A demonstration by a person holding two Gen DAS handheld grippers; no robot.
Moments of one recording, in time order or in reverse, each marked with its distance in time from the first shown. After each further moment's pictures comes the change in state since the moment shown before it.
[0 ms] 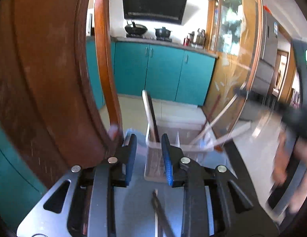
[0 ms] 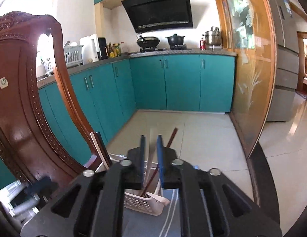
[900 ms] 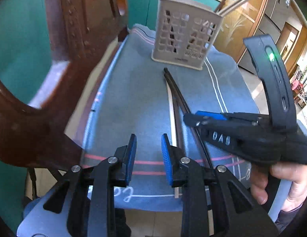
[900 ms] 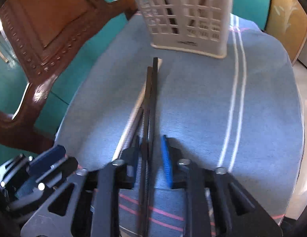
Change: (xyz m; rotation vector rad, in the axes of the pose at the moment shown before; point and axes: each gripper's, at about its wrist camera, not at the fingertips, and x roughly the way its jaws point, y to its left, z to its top) left arm -0.009 0.025 -0.176 -0.029 0.433 -0.030; right arm 0.065 0.047 -0.240 0.021 0.721 0.135
